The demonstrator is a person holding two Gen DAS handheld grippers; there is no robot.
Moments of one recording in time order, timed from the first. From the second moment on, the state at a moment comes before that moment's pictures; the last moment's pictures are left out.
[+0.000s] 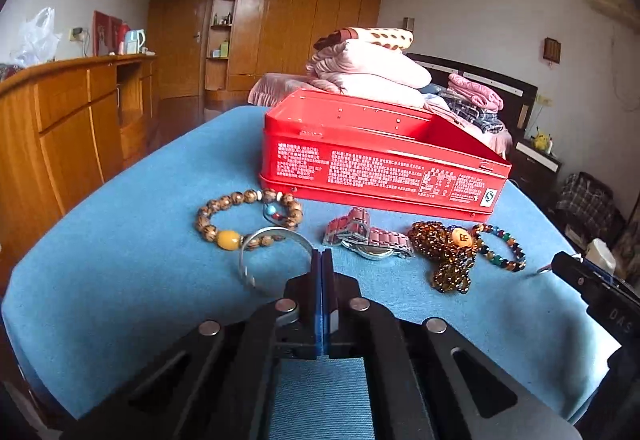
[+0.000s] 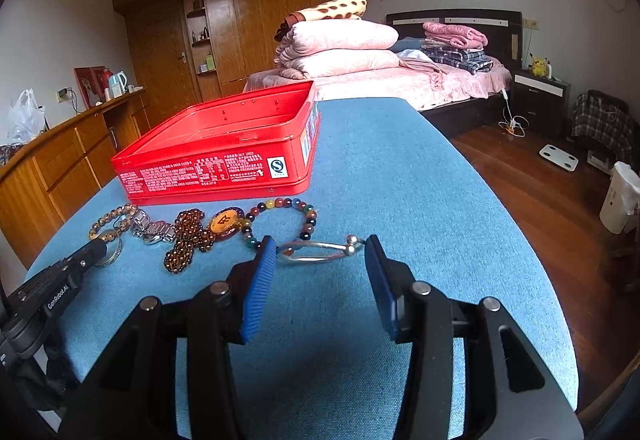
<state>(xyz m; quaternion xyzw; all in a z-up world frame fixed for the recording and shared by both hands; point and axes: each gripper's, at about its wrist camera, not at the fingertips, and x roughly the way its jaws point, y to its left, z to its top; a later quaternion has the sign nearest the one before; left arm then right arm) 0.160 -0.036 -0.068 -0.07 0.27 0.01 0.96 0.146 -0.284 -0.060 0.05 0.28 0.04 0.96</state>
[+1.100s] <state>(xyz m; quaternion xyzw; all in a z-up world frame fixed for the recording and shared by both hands) 0.150 -0.032 -0.068 -0.05 0.25 0.04 0.97 0.146 -0.278 -0.062 0.05 0.29 0.05 0.96</state>
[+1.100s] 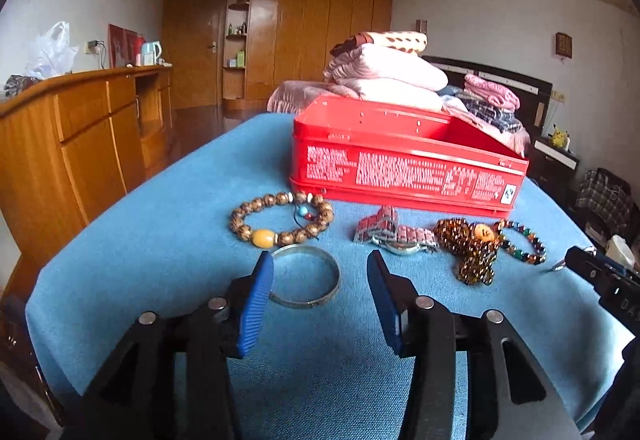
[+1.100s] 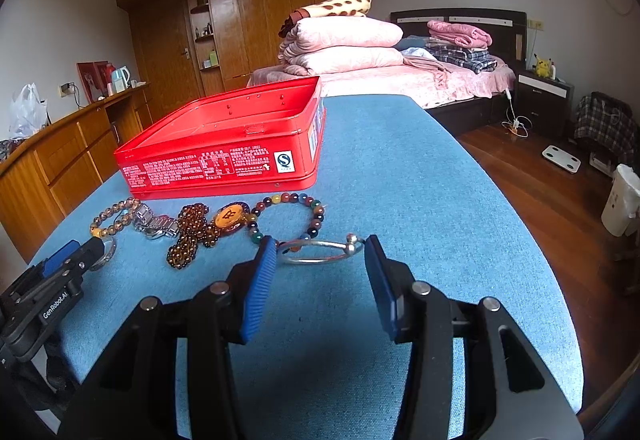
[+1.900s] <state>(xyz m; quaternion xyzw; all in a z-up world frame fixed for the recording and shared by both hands) 0.151 -0.022 -0.072 -0.06 0.24 0.04 0.97 0.145 -0.282 -0.055 0.06 0.28 0.06 0.96</state>
